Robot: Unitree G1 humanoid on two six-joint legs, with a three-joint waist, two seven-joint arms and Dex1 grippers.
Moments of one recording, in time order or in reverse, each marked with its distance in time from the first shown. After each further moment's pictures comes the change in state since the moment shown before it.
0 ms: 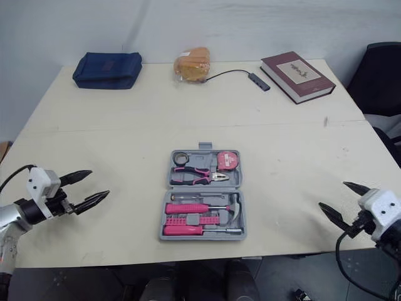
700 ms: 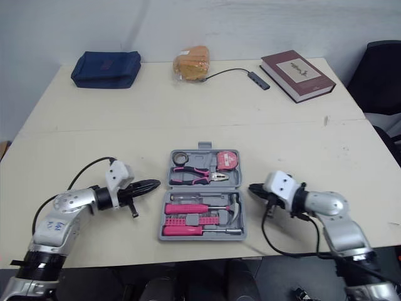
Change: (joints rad) left arm -0.222 -0.158 -0.393 -0.133 0.143 0.221 0.148; right arm -0.420 0.136 0.579 -0.095 -0.209 0.144 -0.024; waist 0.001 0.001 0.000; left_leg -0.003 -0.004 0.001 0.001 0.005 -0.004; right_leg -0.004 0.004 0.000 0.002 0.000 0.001
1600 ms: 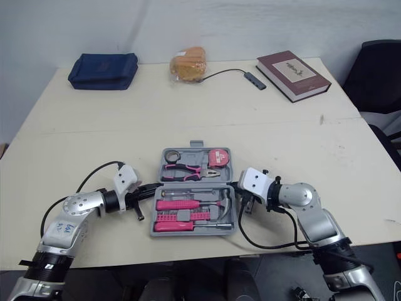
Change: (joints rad) left arm 0.021 -0.004 -0.007 0.006 0.049 0.003 0.031; right arm -0.110 0.034 0.108 -0.042 -0.087 0.112 0.005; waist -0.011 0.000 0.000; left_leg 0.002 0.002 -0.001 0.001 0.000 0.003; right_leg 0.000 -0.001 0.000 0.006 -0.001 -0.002
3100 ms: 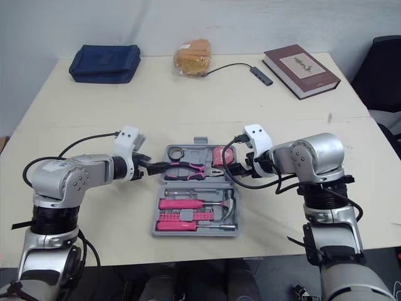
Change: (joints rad) left arm -0.439 -0.084 0.071 -0.140 -0.232 1.063 0.470; right arm -0.544 0.123 -0.153 0.014 0.575 1.469 -0.633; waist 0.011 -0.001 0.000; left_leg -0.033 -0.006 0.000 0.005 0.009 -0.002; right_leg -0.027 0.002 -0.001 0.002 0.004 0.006
